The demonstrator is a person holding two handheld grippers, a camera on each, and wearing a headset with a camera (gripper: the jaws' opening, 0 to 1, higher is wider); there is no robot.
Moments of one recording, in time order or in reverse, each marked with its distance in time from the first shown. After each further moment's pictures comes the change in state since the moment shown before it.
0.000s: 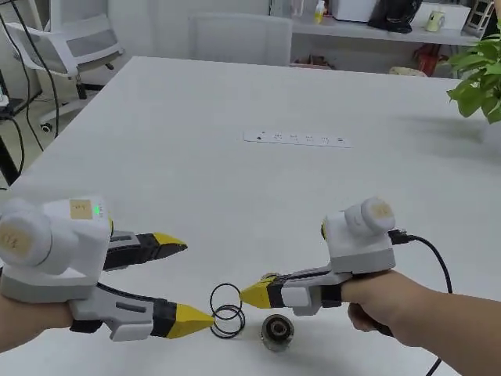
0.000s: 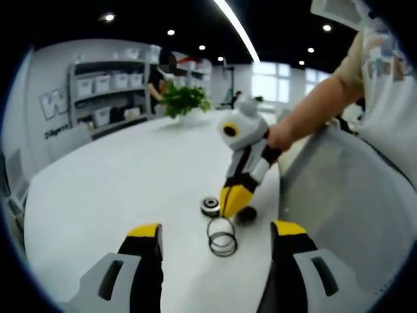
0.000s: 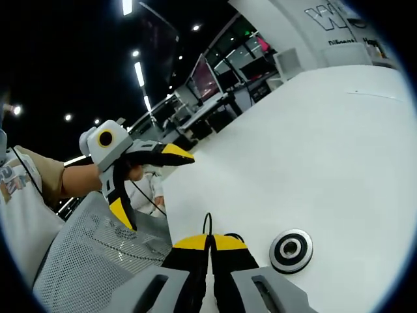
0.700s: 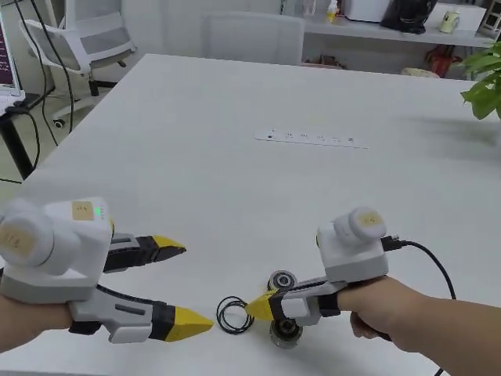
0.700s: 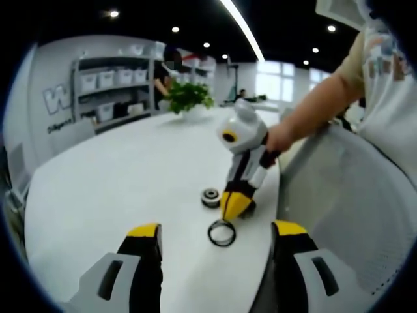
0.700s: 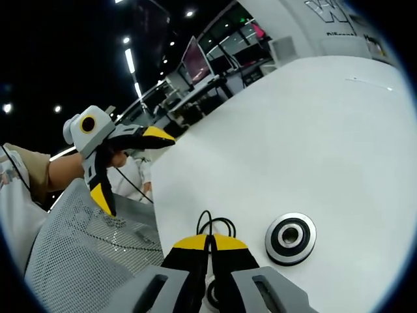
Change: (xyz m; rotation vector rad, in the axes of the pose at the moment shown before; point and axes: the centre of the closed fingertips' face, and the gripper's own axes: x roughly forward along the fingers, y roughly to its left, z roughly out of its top) left arm -0.008 0.000 -0.011 -0.024 0.019 0.016; right arm 0.009 -0.016 -0.023 0.000 0.097 -0.077
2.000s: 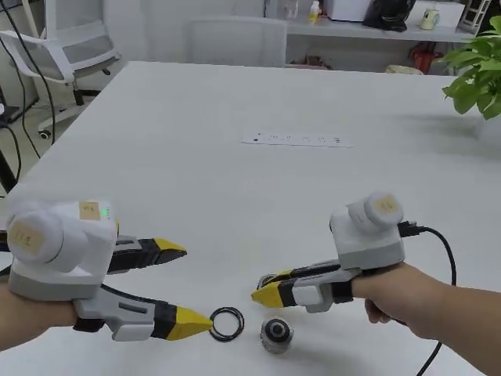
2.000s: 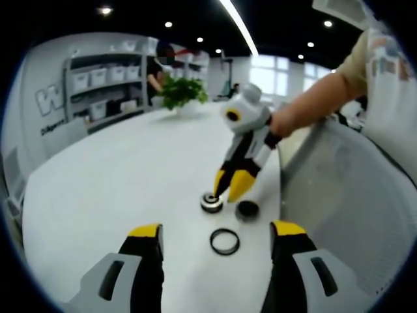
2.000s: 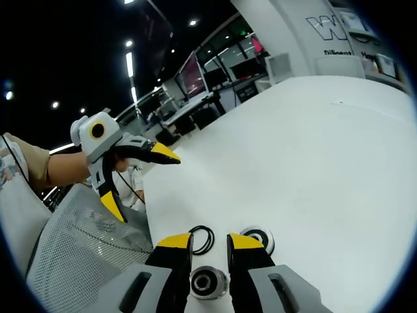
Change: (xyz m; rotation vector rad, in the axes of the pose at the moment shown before) left arm 0.020 0.006 0.010 0.025 0.038 -0.038; right arm -0.043 -0.015 0.023 -0.047 -0.087 -0.072
